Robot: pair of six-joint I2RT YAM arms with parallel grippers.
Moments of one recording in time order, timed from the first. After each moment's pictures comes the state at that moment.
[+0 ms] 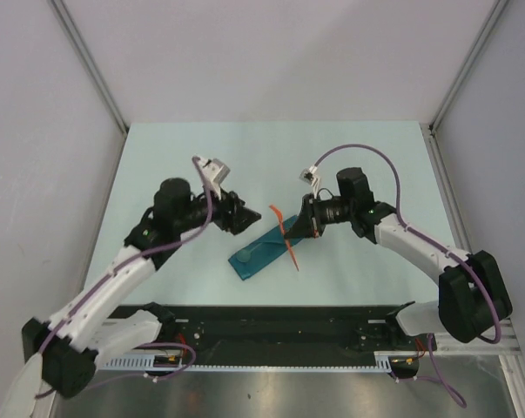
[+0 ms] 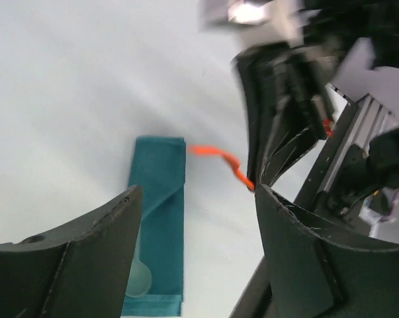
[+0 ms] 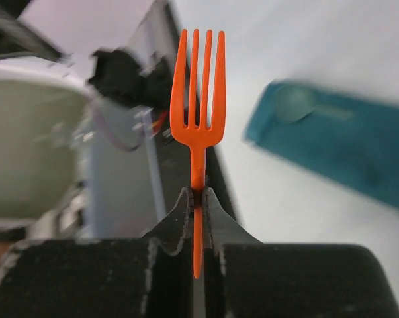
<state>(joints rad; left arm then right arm) -0.51 1.01 0.86 -0.16 0.46 -0.27 0.49 1.35 0.89 -0.06 -0.95 0.32</state>
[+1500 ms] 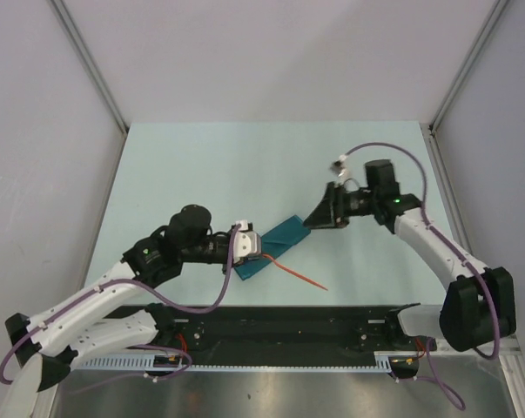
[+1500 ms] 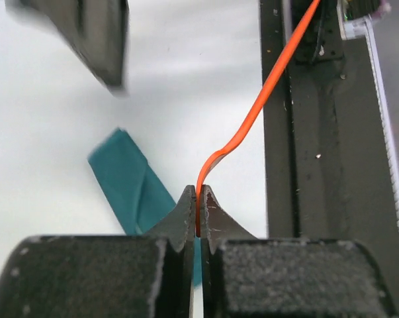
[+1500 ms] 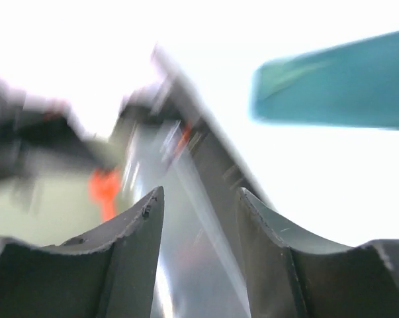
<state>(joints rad) -0.88 0.87 0.86 -0.44 0.55 0.50 0.39 1.31 0.95 -0.35 -1.09 0.49</state>
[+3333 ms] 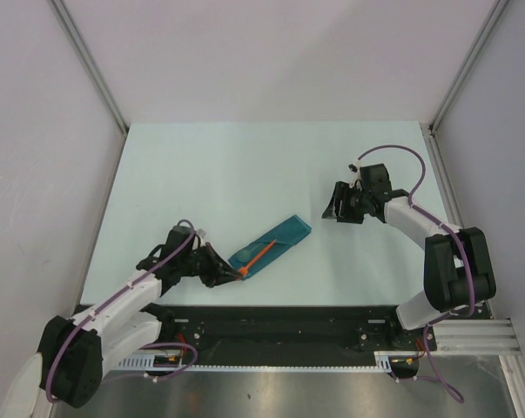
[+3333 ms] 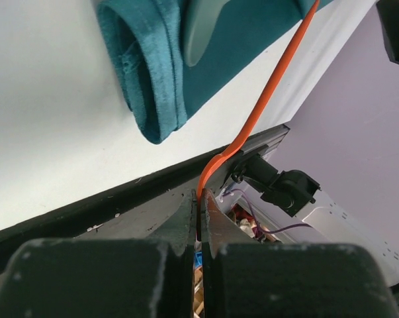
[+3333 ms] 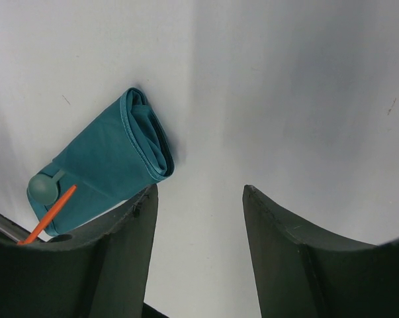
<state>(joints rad) -0.40 0.92 0.34 -0.30 0.57 -1.21 0.22 1.53 0.93 -0.31 -0.35 0.40</state>
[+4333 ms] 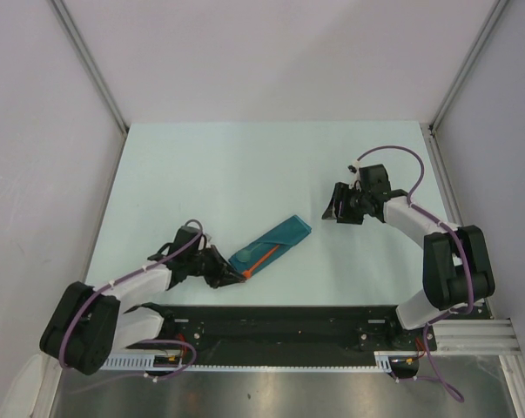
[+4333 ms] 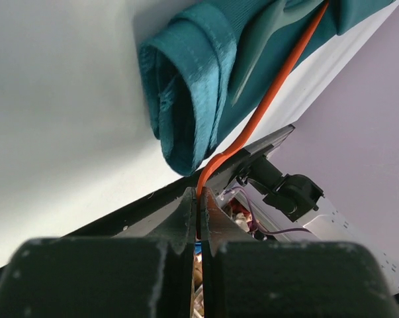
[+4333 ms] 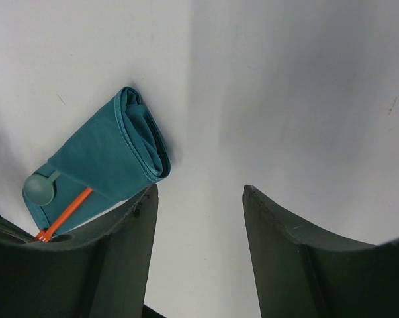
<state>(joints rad) -0.40 1.12 0.30 -0.13 0.61 -1.23 0.22 1.55 0.93 -0.31 -0.35 0.40</state>
